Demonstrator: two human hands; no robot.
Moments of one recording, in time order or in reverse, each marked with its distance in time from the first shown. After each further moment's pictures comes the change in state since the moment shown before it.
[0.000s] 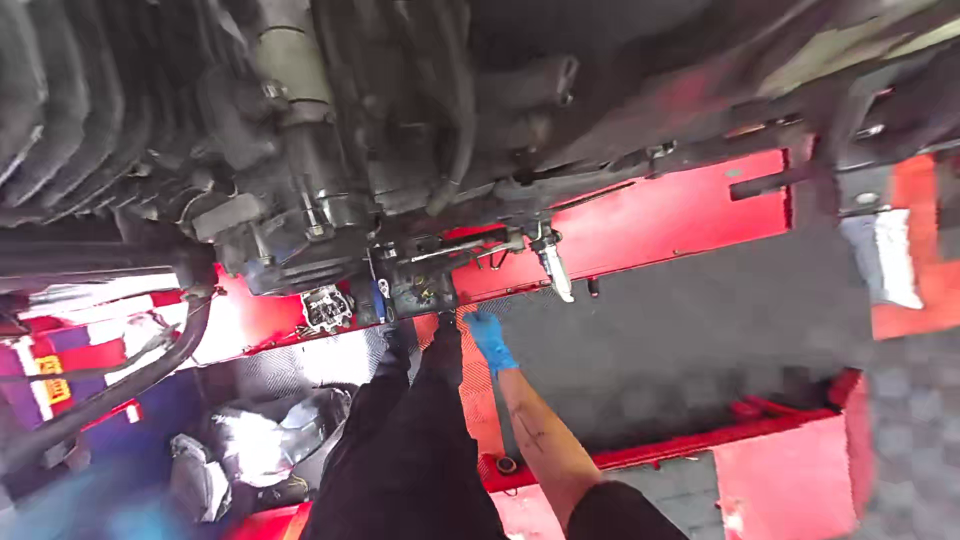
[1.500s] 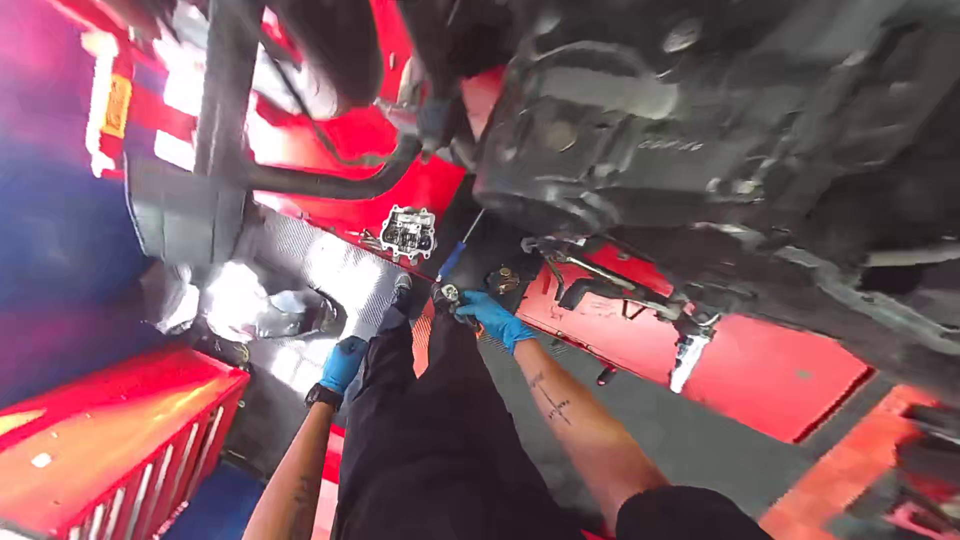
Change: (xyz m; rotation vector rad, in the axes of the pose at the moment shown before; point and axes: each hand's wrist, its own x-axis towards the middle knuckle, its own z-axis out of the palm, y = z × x) left_hand -0.234 -0.132 0.207 -0.459 -0.699 -1.207; right_hand 0.002 -0.108 0.086 -0.251 -0.906 -0.151
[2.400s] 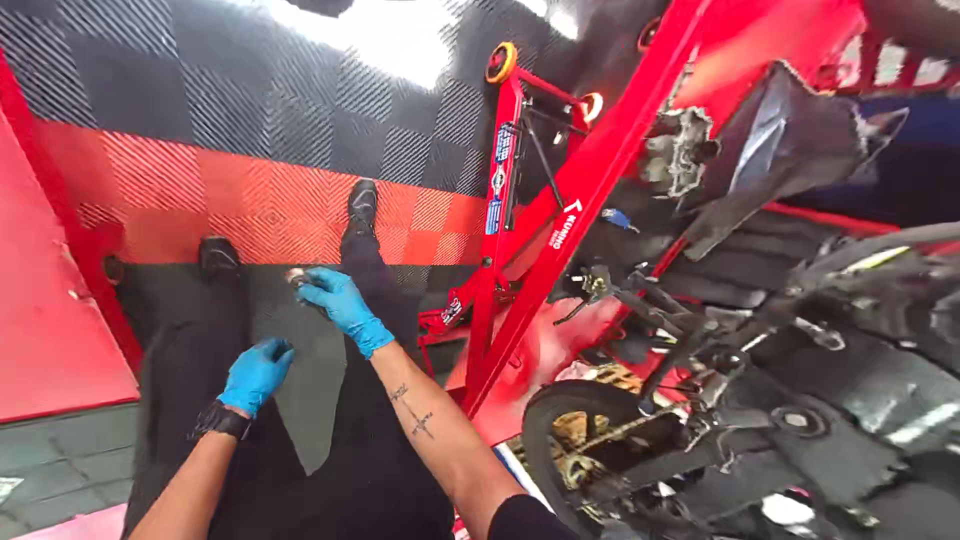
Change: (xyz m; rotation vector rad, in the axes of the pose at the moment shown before) left_hand -0.120 -0.376 0.520 -0.883 -0.137 -0.250; right_hand -0.065 0.429 0.260 -0.737 -0.559 0.185
